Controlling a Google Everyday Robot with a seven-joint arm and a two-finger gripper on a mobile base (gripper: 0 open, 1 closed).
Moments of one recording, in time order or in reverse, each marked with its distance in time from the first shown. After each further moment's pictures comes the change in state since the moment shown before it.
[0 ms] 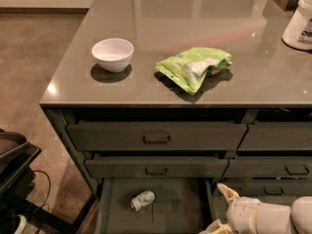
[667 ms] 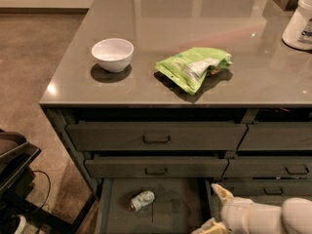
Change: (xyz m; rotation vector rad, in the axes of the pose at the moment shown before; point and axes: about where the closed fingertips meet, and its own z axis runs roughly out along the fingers) arm 0.009 -0.007 0.022 -0.017 -0.040 0.006
